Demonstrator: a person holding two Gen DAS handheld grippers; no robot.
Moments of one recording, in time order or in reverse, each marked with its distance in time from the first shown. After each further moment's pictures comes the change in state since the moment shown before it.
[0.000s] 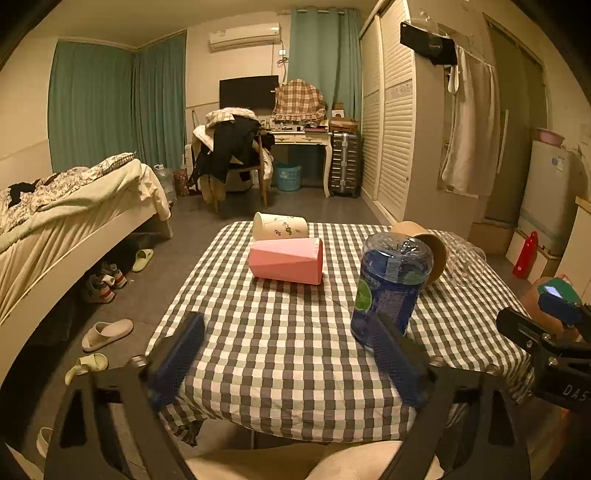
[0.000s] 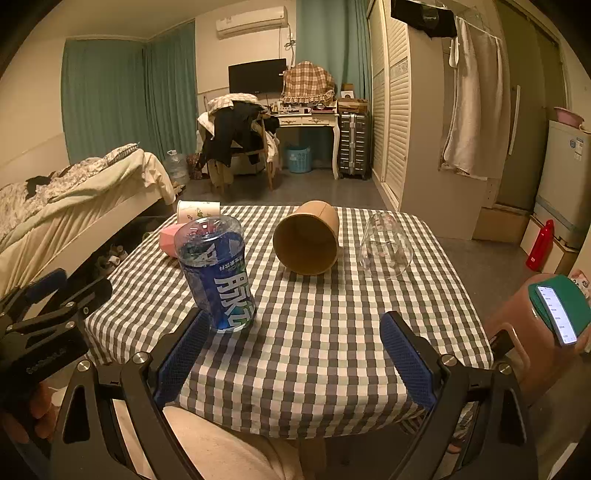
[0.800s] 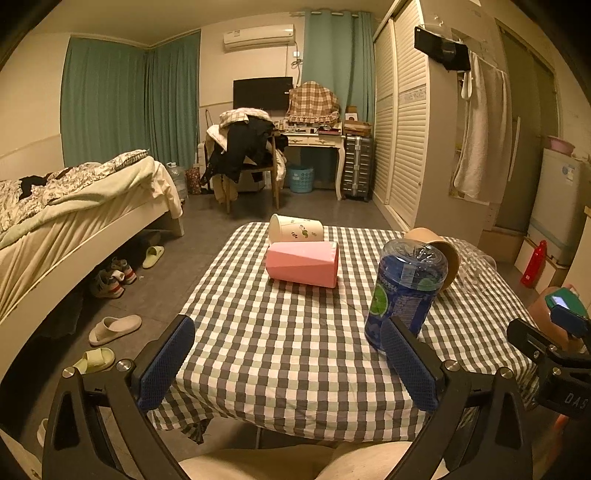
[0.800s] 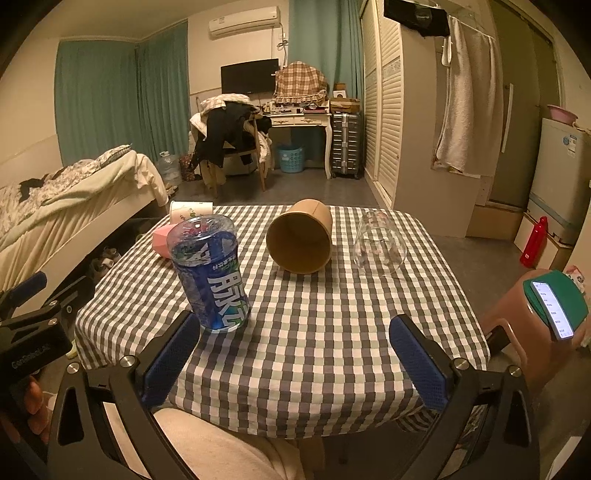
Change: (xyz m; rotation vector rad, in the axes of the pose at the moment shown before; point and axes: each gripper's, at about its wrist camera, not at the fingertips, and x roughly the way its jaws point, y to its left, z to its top) left arm -0.004 0.015 0.001 -0.028 -0.001 0.038; right arm -0.003 0.001 -0.003 0.018 -0.005 -0.031
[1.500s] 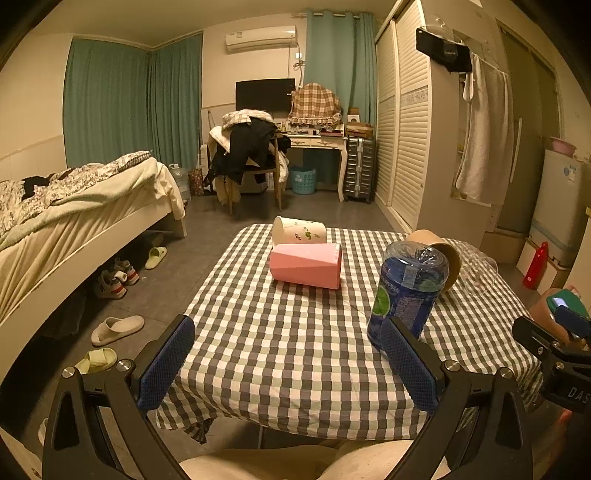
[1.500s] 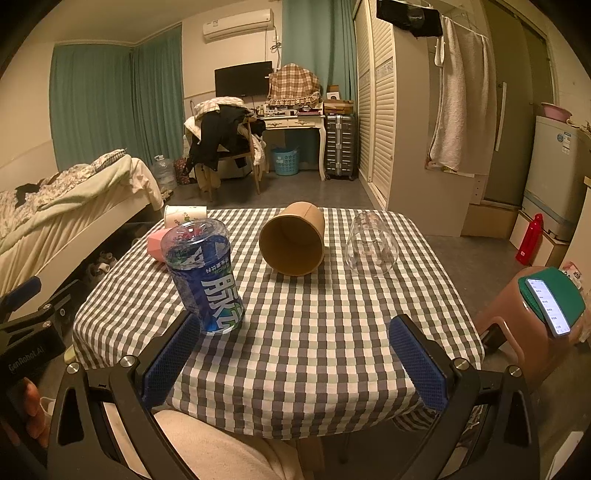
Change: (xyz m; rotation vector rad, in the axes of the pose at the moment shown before) left arm -0.005 -0.001 -0.001 0.003 -0.007 0.011; right arm -0.004 -0.004 0.001 0.012 -0.009 -0.016
